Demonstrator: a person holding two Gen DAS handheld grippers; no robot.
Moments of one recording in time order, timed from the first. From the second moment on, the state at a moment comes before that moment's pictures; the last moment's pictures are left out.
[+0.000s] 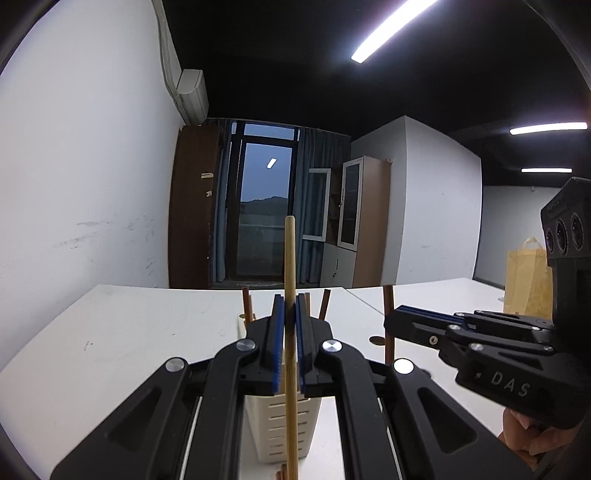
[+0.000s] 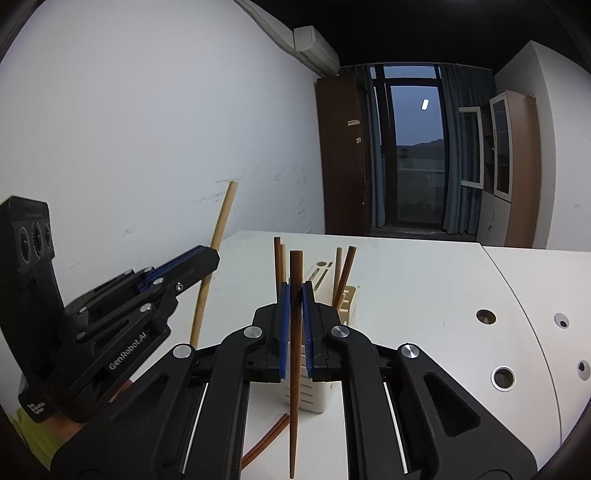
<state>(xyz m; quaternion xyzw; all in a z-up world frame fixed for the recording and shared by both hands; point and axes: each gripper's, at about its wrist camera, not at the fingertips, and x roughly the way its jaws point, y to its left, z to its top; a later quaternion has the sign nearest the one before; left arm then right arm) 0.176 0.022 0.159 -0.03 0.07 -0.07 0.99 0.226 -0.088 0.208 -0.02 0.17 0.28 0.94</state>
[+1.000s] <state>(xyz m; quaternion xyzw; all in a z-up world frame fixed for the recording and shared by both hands) 0.198 0.027 0.162 -0.07 -0.10 -0.03 0.99 0.269 -0.107 0.238 0.05 0.05 0.32 0.94</state>
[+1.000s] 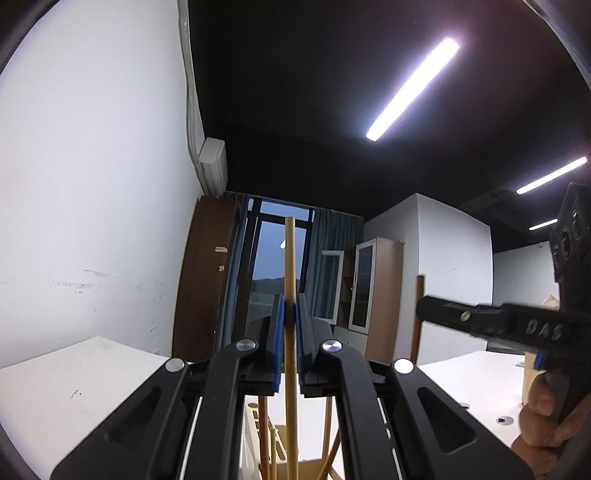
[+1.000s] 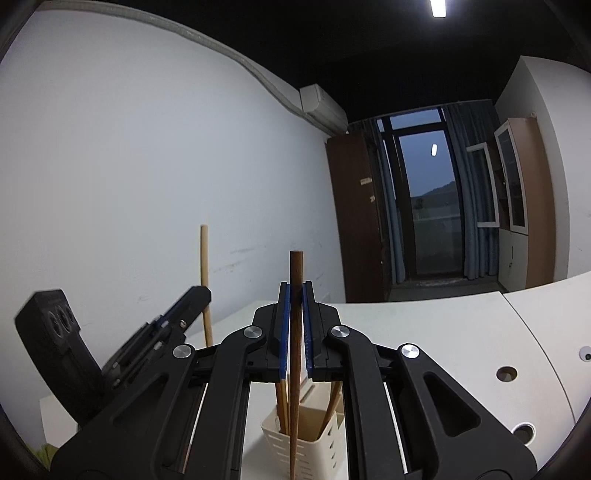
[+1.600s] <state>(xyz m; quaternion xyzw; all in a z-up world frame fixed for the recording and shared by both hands) 0.219 0.023 0.153 -0.07 -0.15 -0.01 0.99 0.286 -0.117 0.248 0.08 -0.03 0.32 0.94</state>
